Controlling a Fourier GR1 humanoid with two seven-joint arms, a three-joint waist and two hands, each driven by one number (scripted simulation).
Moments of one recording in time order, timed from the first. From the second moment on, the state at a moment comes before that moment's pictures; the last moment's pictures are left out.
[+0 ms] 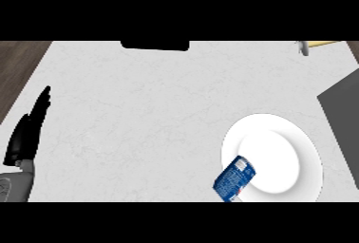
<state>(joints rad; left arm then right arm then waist) -0.15 0.37 0.10 -1.34 -0.20 0.12 0.06 -0.32 -1.09 -0.10 -0.98 0.18 0.25 -1.07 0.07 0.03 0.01</state>
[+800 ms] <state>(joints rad) -0.18 0.36 0.09 -1.31 -0.22 0.12 0.08 -0.52 -1.00 0.20 -0.90 0.17 0.32 -0.99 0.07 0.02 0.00</state>
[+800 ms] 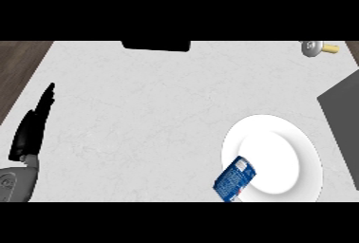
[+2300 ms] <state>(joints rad) -0.15 0.36 0.12 -1.32 -0.23 0.12 0.05 -0.79 -0.83 0.19 -0.49 -0.09 0.50 -0.85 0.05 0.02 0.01</state>
